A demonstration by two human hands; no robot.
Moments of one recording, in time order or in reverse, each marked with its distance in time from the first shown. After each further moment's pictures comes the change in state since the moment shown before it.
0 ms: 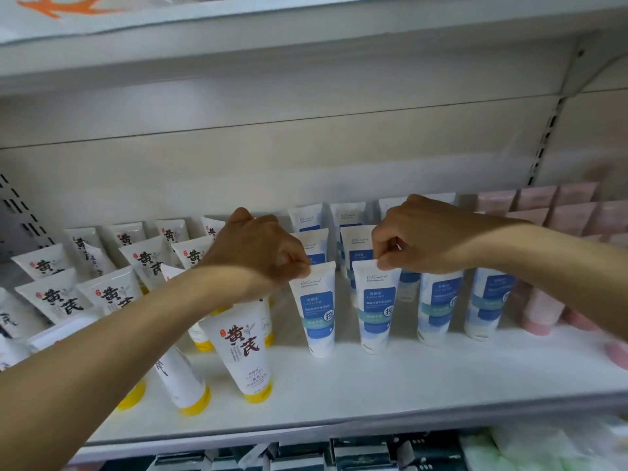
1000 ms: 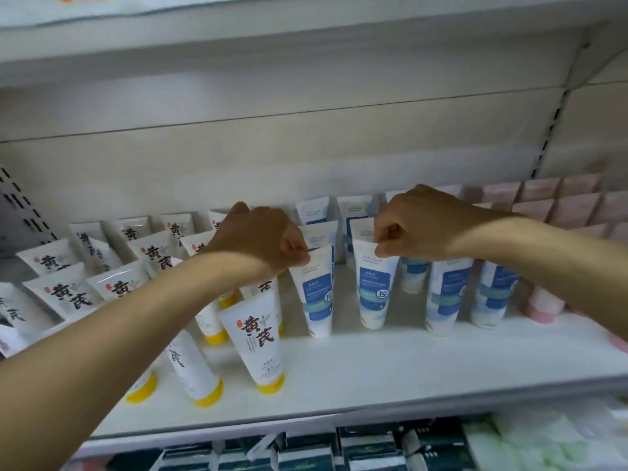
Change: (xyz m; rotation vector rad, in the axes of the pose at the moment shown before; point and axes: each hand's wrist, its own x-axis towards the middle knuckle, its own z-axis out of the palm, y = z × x) left_hand 0.004 -0.011 -0.004 0.030 -0.080 -0.061; right_hand 0.013 -0.010 0.007 -0.064 0.092 0.051
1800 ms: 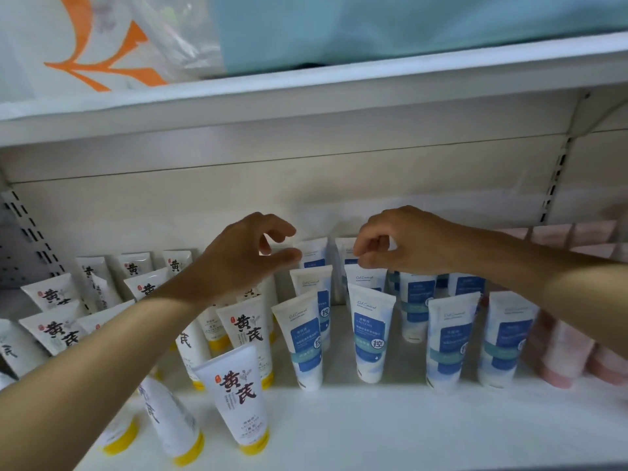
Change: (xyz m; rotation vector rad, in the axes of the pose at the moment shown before) left_hand 0.027 -0.017 -0.005 -0.457 0.185 -0.115; right_hand 0.037 0.042 -0.006 0.262 0.093 -0.171
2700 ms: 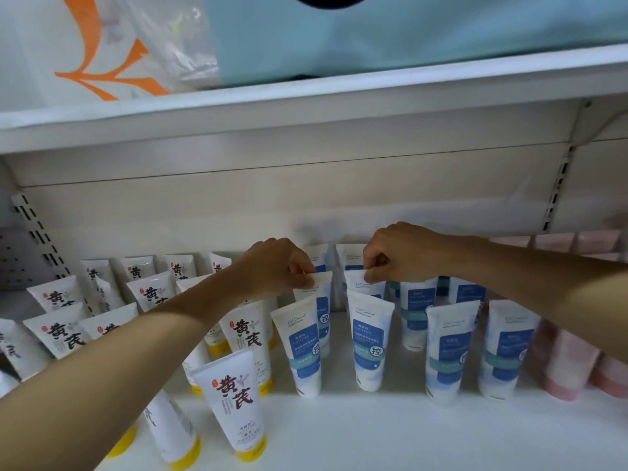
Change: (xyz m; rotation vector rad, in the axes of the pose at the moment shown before) left_hand 0.034 -0.008 0.033 0.208 -0.317 0.065; right_hand 0.022 0.030 0.019 -0.143 -0.191 0.065
